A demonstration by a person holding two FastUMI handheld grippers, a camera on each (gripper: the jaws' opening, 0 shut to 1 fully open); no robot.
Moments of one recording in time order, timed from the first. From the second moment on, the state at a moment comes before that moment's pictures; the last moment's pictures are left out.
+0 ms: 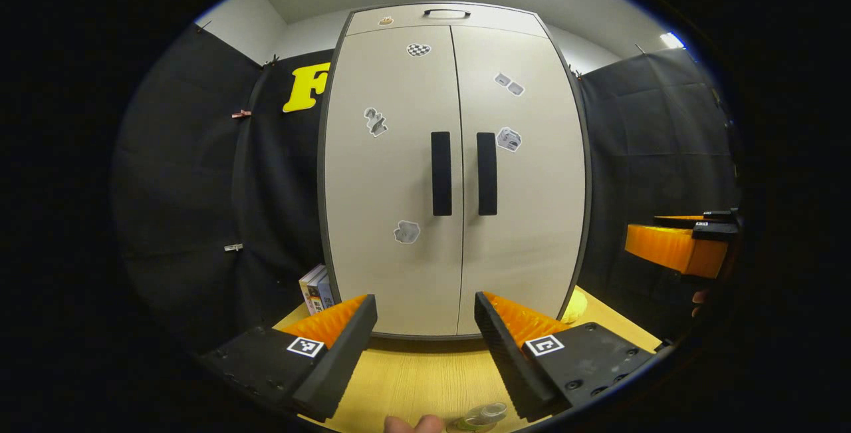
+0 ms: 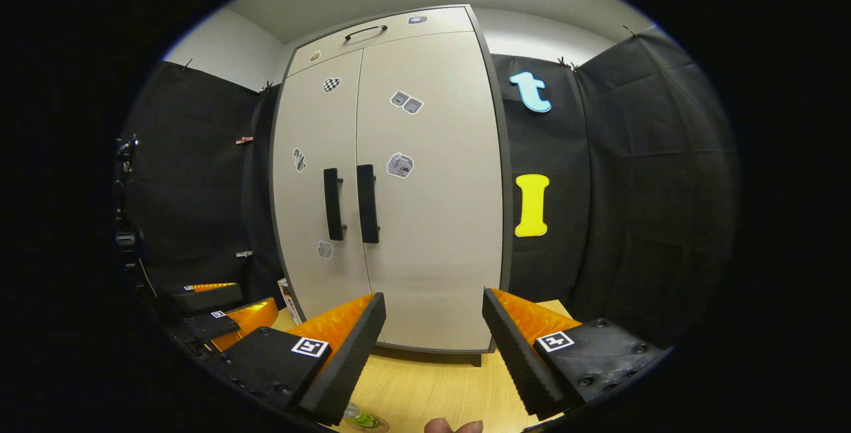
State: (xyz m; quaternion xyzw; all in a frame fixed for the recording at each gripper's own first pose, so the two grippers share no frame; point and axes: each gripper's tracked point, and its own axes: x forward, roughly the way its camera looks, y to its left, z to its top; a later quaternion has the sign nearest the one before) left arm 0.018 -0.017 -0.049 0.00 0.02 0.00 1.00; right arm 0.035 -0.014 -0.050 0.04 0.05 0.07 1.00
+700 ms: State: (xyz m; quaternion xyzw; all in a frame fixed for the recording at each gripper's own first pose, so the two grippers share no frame) left arm 0.017 -0.005 -0.054 0.00 0.02 0.02 1.00; right arm 0.033 -0.004 -0.052 0.04 0.05 0.07 1.00
